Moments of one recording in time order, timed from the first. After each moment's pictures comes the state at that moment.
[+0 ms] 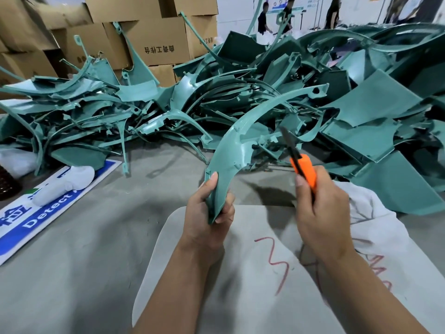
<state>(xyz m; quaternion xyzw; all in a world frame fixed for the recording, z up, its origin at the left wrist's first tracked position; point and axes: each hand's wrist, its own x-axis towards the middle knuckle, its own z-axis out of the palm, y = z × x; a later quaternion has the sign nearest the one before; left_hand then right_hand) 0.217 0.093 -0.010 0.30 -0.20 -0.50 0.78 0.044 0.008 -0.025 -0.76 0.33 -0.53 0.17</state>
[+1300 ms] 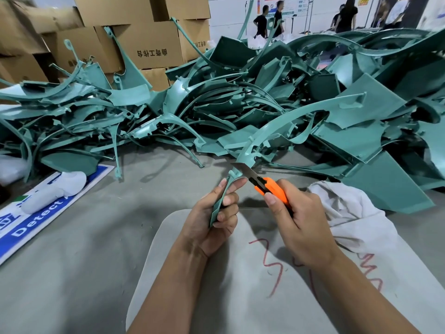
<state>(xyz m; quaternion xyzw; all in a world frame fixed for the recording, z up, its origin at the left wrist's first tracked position) 0.228 0.084 -0.022 0.26 -0.19 -0.66 0.68 0.046 0.015 -0.025 -0.82 0.23 -0.48 0.22</state>
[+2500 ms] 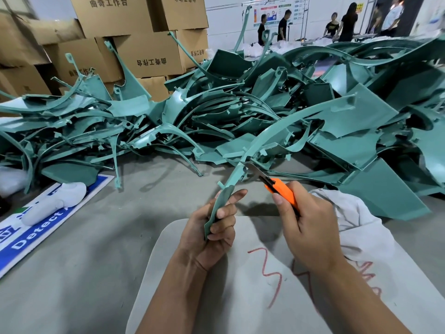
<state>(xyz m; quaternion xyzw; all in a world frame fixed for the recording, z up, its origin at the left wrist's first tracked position) 0.225 0.091 -0.019 0.23 -0.12 -0.69 0.67 0.041 0.009 -0.021 -0.79 0.29 -0.53 0.09</state>
